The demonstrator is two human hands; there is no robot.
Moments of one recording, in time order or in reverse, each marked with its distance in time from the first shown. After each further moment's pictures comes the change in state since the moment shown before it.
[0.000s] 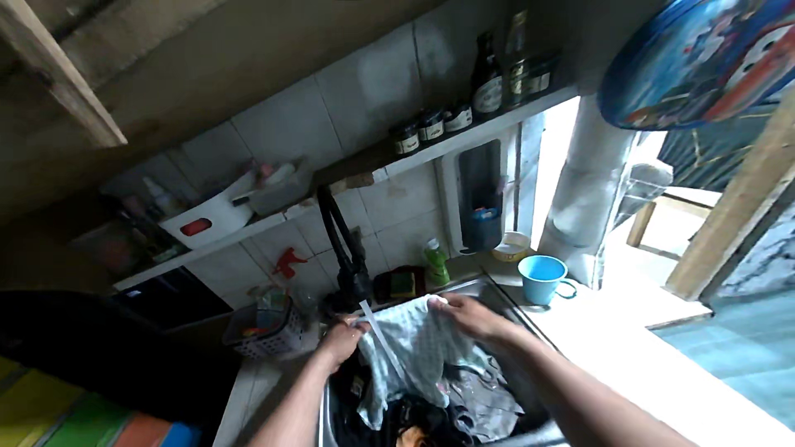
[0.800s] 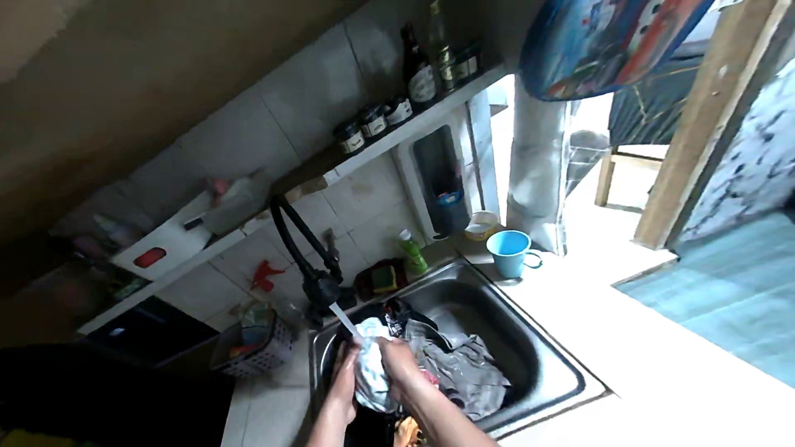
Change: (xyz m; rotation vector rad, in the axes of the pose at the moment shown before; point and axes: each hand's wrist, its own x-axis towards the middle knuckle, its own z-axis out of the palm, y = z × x) left_hand -0.026 -0.058 0.068 -0.598 0.091 -0.157; right_hand 0.003 -0.011 0.160 1.026 0.307 0.331
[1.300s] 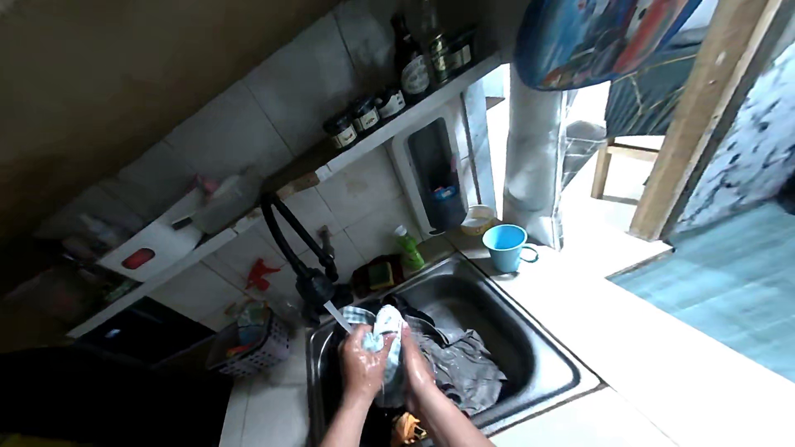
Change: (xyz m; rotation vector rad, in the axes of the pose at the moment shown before) left_hand -0.004 0.024 0.047 0.614 0.202 0.672; right_hand -0.002 0.017 -0.035 0.105 0.030 -0.067
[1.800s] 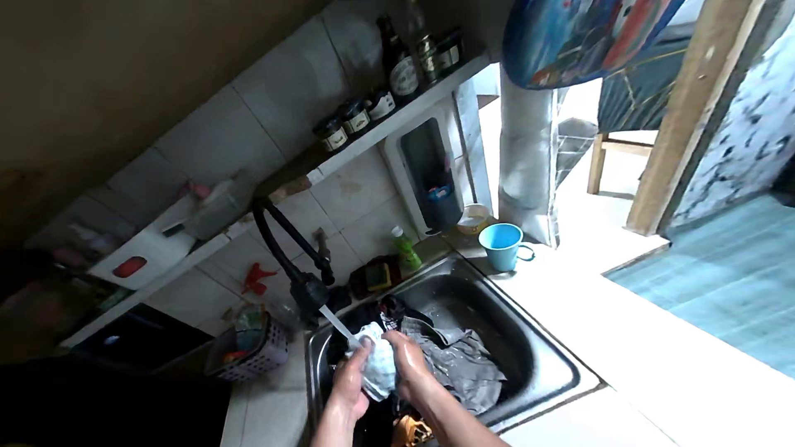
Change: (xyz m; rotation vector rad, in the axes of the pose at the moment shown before) left_hand -0.010 -0.031 -0.003 -0.865 -0.231 -0.743; right_hand 0.017 -0.006 0.010 0.075 -0.062 -0.052
